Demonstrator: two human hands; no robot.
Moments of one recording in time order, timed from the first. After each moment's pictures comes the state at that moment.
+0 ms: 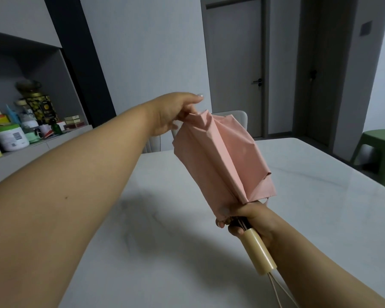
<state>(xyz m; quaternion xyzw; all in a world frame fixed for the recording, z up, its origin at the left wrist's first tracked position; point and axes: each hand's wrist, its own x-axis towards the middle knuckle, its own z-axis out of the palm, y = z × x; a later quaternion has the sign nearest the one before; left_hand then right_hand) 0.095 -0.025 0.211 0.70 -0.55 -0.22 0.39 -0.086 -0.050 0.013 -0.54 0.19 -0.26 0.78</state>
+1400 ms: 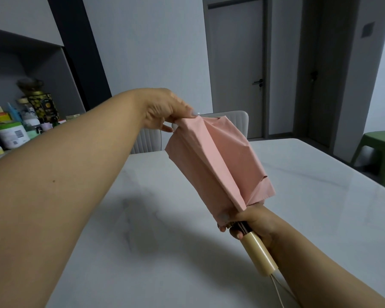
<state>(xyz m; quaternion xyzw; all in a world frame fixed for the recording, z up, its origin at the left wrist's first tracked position) 0.112 -0.009 0.229 0.74 -0.53 -0.24 0.33 -0.085 -0.056 0.003 -0.60 0.22 -0.22 0.74</state>
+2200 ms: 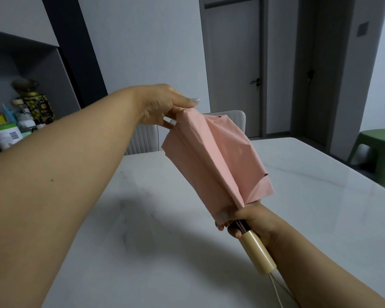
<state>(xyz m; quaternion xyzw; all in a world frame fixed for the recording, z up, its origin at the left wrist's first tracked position) 0.105 -0.015 0.234 0.71 -0.57 -0.24 0.34 -0.086 -0.058 0.003 -0.59 0.20 -0.24 0.75</state>
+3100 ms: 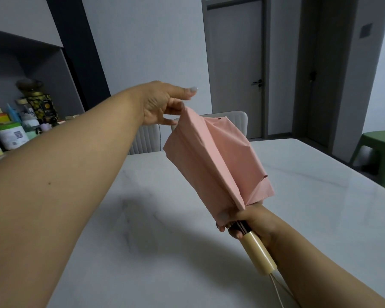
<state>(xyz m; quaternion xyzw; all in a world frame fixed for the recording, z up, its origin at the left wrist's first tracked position) 0.107 -0.005 0.235 0.69 -0.51 -0.26 0.44 -0.085 -0.057 0.001 -0.59 0.20 -0.23 0.75</state>
